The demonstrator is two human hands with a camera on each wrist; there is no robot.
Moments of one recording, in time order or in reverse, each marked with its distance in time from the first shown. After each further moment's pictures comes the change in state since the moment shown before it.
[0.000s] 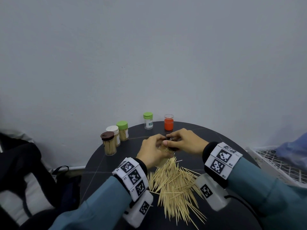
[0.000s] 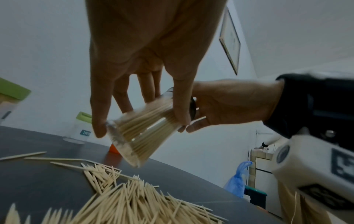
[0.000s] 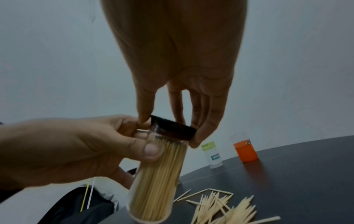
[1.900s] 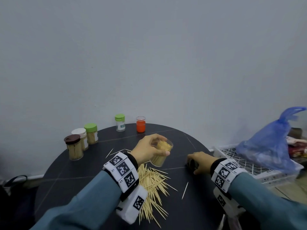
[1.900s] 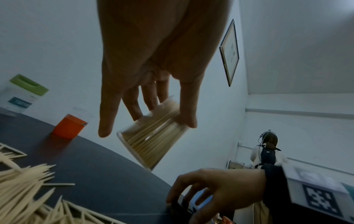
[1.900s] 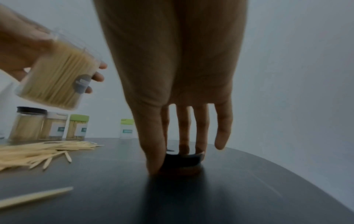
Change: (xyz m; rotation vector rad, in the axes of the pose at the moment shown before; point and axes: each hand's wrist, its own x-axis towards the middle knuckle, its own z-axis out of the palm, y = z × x) left_hand 0.015 0.046 0.051 -0.231 -0.272 0.042; right_hand -0.061 0.148 -0.035 -0.539 -0.250 0.329
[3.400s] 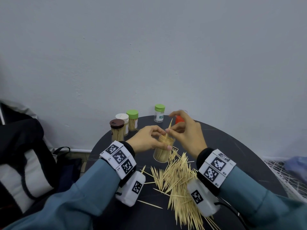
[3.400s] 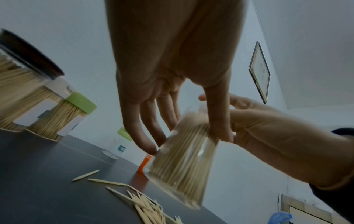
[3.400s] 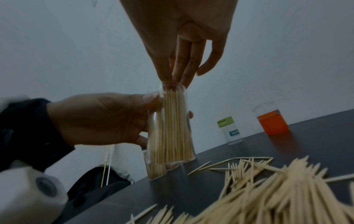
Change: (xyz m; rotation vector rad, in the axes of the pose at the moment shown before) left_hand -0.030 -0.059 -0.116 -0.031 0.079 -0.122; right_hand 0.050 -0.195 -0.036 0.837 0.714 -0.459
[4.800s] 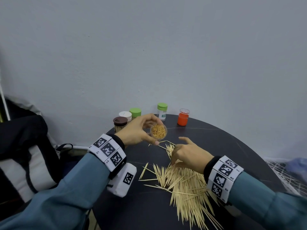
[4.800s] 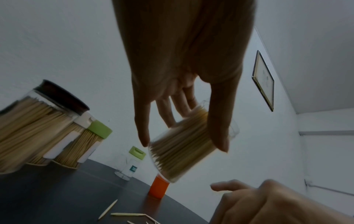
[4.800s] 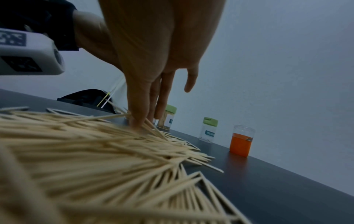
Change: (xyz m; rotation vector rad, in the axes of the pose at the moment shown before) left_hand -0.013 -0.001 -0.032 0.004 0.041 0.179; right_hand -0.021 0.019 -0.005 -0.989 -0.876 -0.406
